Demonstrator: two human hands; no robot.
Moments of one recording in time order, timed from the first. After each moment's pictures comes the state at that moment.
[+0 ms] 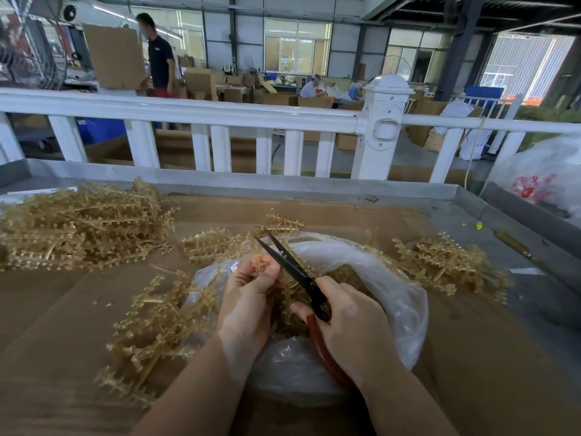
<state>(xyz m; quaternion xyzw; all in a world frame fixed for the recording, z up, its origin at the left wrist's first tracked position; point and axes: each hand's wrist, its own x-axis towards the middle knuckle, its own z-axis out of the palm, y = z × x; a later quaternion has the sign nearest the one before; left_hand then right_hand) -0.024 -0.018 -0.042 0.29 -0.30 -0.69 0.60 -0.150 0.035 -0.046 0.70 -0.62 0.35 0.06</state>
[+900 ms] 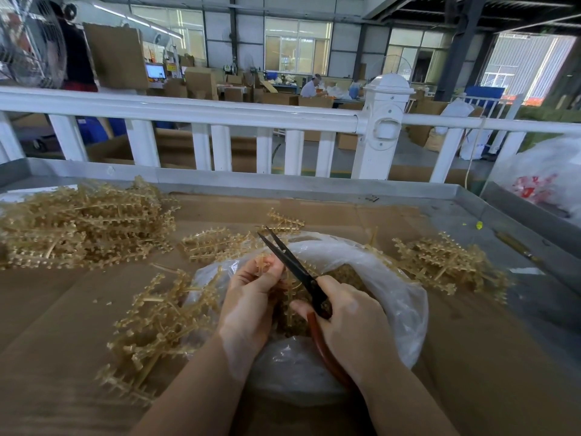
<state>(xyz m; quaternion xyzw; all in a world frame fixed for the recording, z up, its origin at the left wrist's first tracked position) -0.023 -0.018 -0.040 0.30 -0.30 -0.71 0.57 -0.151 0.033 -0.046 0.71 -0.60 0.36 0.04</state>
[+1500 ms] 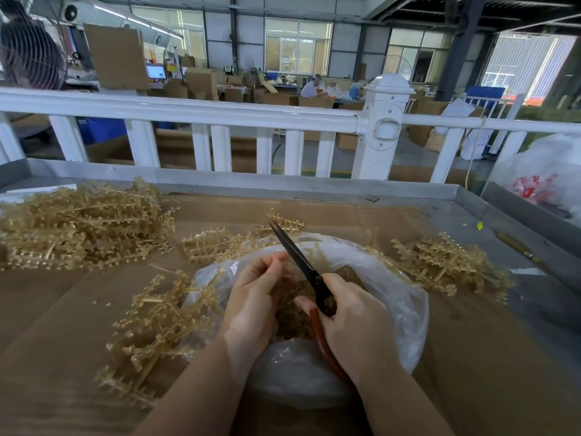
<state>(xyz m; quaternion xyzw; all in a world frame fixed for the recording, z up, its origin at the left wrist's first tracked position) -0.028 -0.020 -0.045 0.32 -0.34 -0.66 0.59 -0.153 0.034 -0.048 0.68 -0.63 0.37 0.07</state>
